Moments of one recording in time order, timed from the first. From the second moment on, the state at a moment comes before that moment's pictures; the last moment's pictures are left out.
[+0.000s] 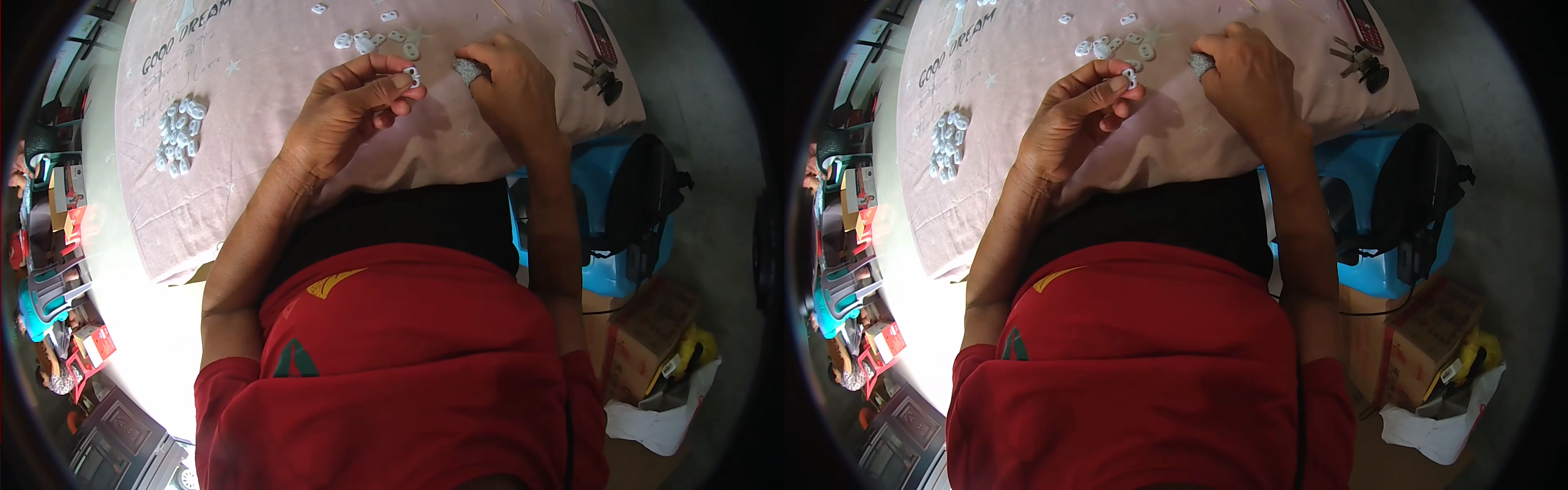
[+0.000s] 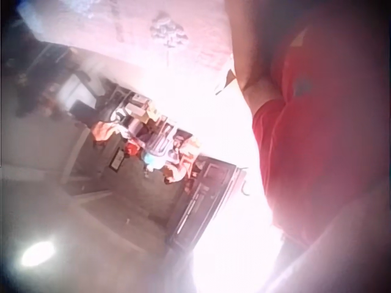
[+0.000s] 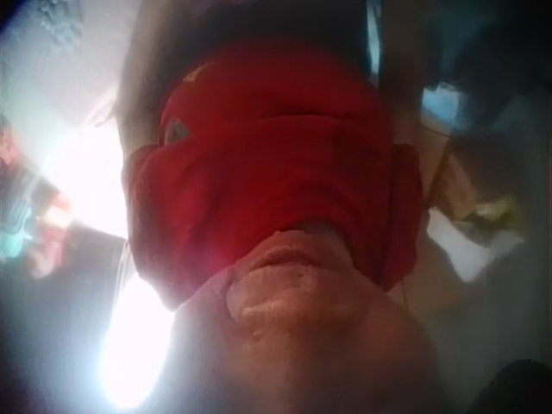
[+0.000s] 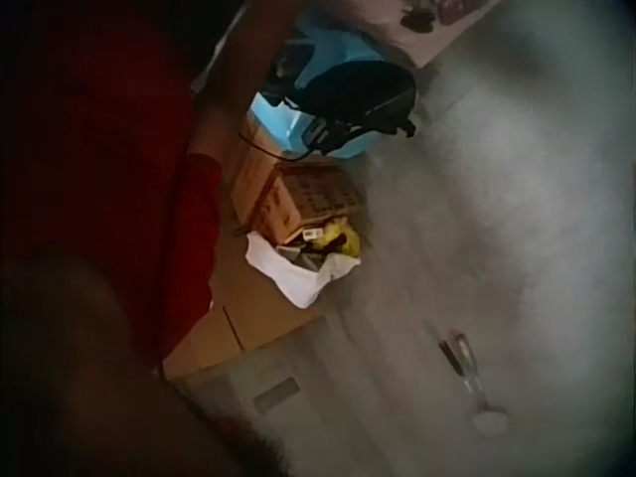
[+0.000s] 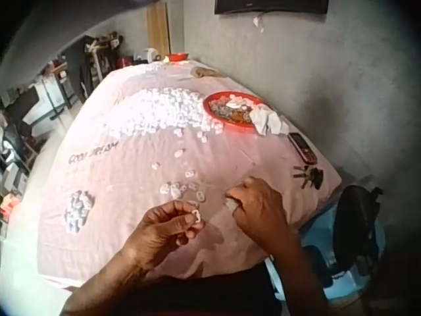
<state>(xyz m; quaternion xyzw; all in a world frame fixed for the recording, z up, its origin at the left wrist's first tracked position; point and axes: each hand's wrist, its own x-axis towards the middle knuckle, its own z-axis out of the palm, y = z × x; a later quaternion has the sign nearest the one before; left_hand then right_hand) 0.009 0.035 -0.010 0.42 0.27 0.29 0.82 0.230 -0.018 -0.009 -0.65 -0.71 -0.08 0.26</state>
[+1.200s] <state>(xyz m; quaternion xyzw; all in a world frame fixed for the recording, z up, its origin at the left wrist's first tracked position) 0.012 0.034 -0.017 0.44 0.25 0.29 0.81 0.237 -0.042 -0.009 -0.63 -0.62 0.19 0.44</state>
